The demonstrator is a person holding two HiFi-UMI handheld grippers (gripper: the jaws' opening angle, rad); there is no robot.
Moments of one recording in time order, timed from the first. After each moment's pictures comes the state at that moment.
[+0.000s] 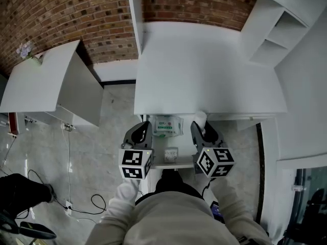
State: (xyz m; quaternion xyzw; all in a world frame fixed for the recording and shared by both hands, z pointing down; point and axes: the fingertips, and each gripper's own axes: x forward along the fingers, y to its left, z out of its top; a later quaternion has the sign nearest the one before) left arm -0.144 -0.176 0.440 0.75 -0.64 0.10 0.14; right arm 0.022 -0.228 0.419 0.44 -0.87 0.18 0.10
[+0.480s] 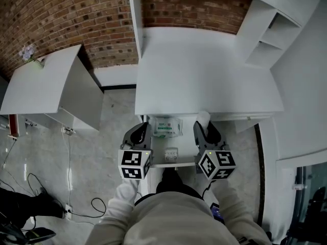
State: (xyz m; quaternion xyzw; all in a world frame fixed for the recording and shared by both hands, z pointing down) left arm -0.146 -0.159 0.427 0.75 -0.65 0.09 0.12; right arm 0.034 -0.209 0.386 0.46 -0.88 0.14 0.06
